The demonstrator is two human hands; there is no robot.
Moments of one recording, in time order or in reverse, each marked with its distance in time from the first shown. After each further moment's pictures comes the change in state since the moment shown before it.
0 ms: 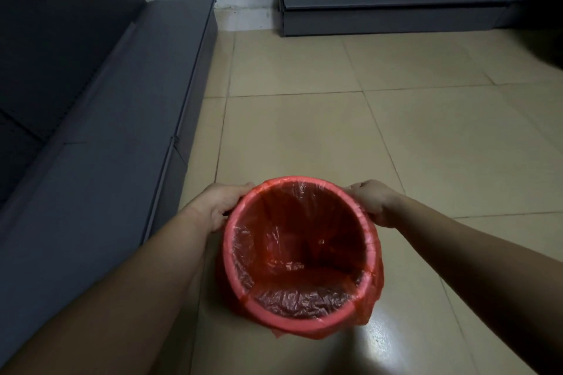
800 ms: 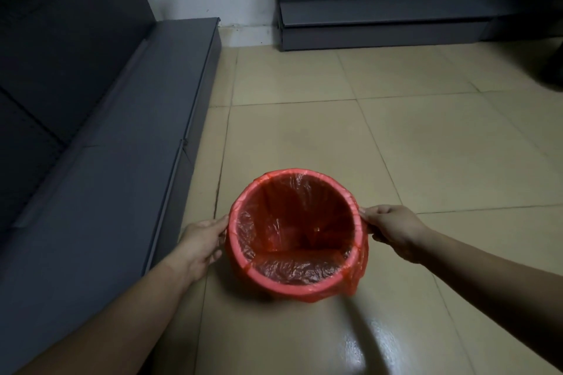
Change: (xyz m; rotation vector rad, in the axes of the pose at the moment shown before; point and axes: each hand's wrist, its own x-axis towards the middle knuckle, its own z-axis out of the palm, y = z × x) left_hand -0.074 -0.082 -0.026 -0.118 0.140 0.090; right_hand -0.088 0.054 -0.008 0.247 0.113 -0.026
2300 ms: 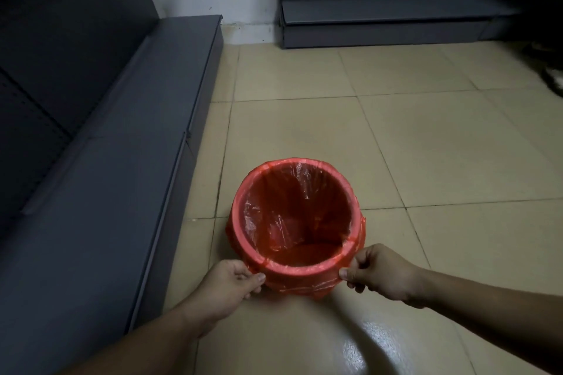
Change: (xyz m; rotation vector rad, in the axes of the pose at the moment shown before) left_hand -0.058 -0.081 0.009 0.379 -0.211 0.132; right_hand -0.072 0.048 0.020 -0.423 -0.346 -0.122
